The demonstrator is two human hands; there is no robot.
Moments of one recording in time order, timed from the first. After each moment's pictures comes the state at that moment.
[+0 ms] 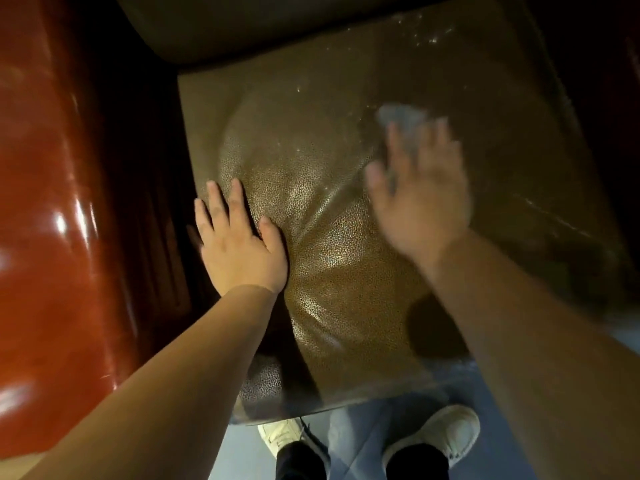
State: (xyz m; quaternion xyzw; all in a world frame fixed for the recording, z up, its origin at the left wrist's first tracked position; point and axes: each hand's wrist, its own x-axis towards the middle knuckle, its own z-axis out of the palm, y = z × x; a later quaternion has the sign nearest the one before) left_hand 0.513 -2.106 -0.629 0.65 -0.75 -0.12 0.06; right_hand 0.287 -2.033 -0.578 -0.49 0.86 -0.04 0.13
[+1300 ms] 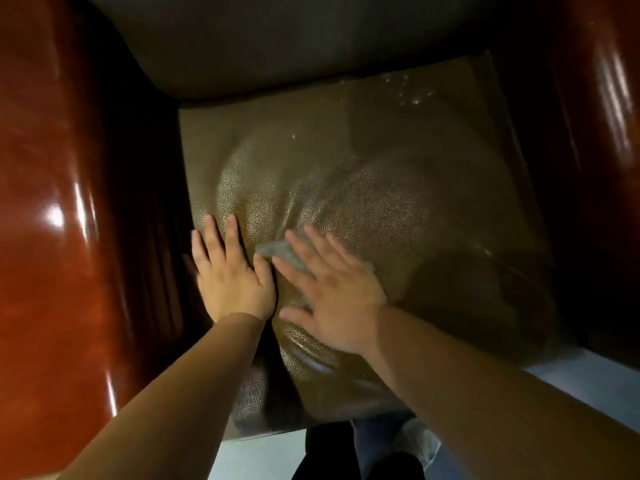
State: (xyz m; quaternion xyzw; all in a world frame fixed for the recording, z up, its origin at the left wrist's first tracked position) left_hand 0.511 -2.109 -0.620 0.66 -0.74 -0.16 0.02; right_hand 0.348 -2.026 -0.570 -0.73 0.65 0.05 0.23
